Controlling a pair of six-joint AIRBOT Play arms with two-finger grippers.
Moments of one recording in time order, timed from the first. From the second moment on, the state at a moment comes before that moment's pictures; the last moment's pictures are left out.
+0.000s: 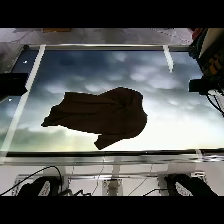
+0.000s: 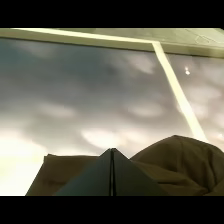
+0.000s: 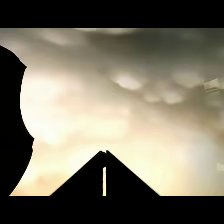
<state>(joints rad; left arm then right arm) 0.17 -0.67 1.13 0.99 -0.87 -1.22 0.12 -0.99 1.49 -1.84 1.41 1.70</state>
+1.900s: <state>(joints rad) 0.17 -0.73 1.08 1.13 -1.06 -1.23 -0.05 -1.04 0.35 -0.61 0.89 1.32</state>
